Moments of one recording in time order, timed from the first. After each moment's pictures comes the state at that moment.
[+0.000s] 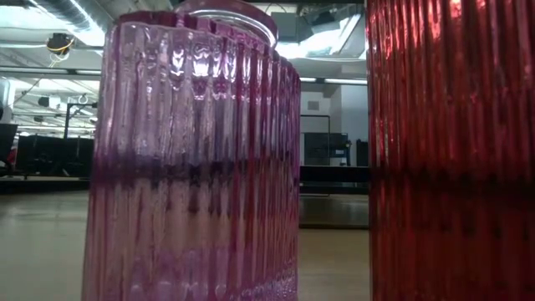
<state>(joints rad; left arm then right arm) 0.29 0.63 1.41 -0.64 -0.35 -0.23 -0.46 1.00 1.15 -0.81 0.65 0.75</state>
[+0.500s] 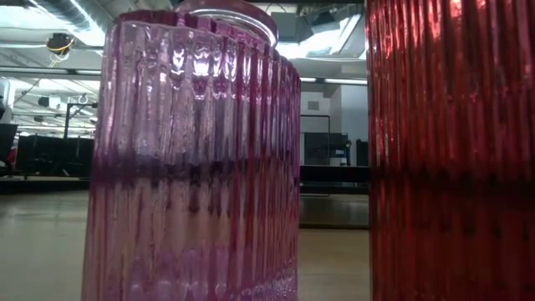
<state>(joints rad) 0.29 0.94 1.61 -1.09 -0.38 -0.23 -0.85 1.15 1.15 -1.02 0.20 0.79</state>
